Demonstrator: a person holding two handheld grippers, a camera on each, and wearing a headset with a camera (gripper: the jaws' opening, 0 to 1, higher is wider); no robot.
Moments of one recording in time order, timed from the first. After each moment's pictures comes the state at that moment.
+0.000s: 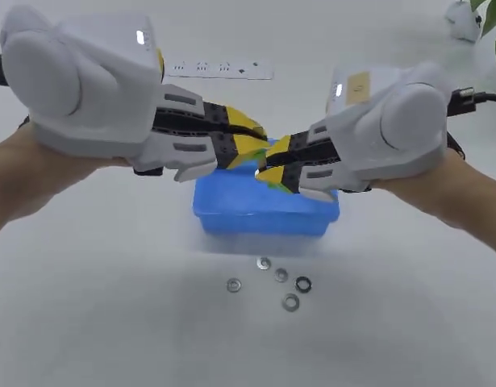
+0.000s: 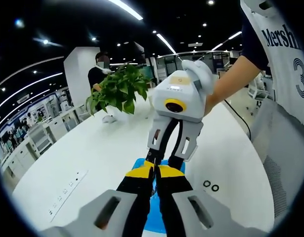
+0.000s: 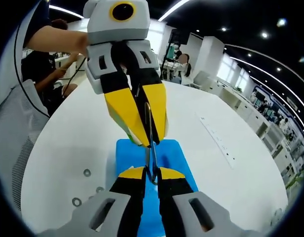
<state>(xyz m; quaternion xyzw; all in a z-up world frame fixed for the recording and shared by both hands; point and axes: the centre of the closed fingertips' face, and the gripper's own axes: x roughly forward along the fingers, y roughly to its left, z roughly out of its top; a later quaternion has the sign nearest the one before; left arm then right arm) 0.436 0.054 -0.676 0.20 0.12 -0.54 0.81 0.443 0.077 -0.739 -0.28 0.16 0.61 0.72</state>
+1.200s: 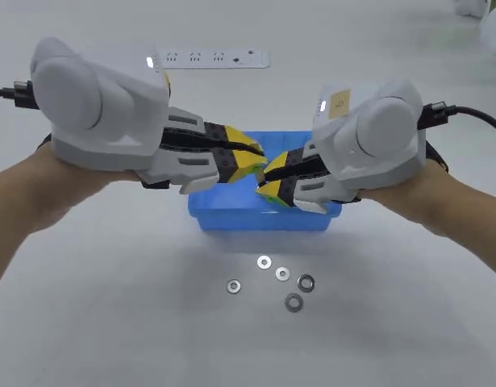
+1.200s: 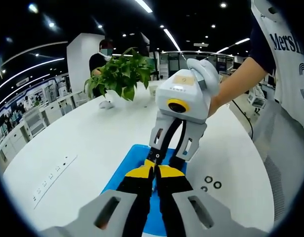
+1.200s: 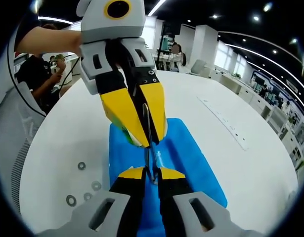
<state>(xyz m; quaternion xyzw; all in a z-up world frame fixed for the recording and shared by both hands) 0.442 0.050 -0.712 0.17 0.16 -0.54 0.81 0.449 0.073 -0.778 -0.26 0.21 0.60 0.72</state>
